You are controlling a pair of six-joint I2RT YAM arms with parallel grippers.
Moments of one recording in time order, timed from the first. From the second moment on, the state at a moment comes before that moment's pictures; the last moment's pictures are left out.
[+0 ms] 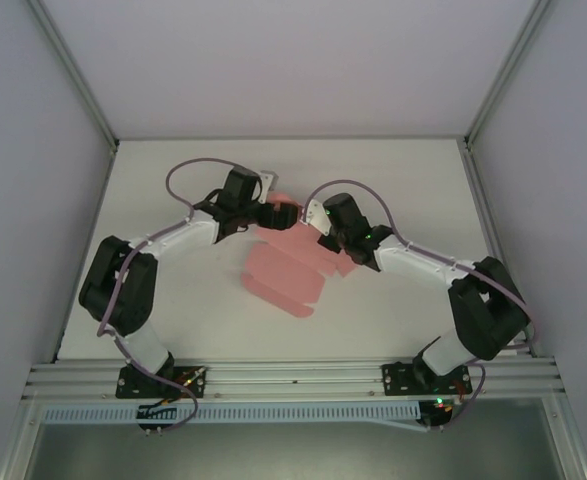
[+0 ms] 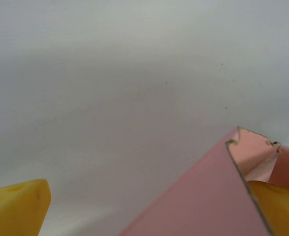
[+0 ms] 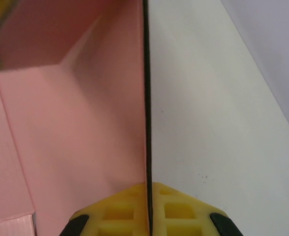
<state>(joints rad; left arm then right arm) -0.58 1.69 1.14 -0.17 0.17 -0.28 0.67 1.51 0.93 -0.16 0.22 -0.53</state>
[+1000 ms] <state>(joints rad) -0.33 1.57 0.83 0.08 0.48 -0.32 0.56 1.39 0.85 -0.12 0.02 -0.40</state>
